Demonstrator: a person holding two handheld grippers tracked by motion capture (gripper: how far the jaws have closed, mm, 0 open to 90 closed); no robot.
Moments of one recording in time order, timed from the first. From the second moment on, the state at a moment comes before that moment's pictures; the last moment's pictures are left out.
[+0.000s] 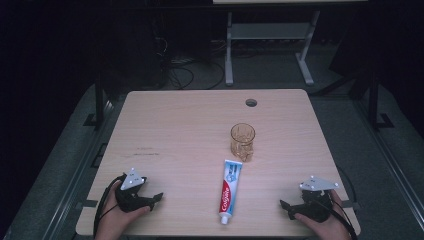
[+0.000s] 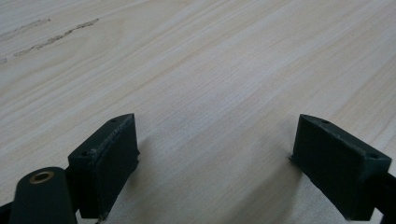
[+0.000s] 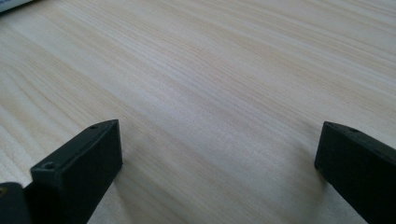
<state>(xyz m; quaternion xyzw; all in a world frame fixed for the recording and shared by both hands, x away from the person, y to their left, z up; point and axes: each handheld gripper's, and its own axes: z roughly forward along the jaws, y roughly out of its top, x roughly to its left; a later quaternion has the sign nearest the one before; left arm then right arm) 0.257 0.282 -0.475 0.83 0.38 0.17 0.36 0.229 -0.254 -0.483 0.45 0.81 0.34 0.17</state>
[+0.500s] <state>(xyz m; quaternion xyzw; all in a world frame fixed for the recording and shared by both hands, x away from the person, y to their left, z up) 0.257 0.282 -0.475 0.83 0.38 0.17 0.36 0.223 -0.258 -0.480 0.44 0.80 0.36 0.17</state>
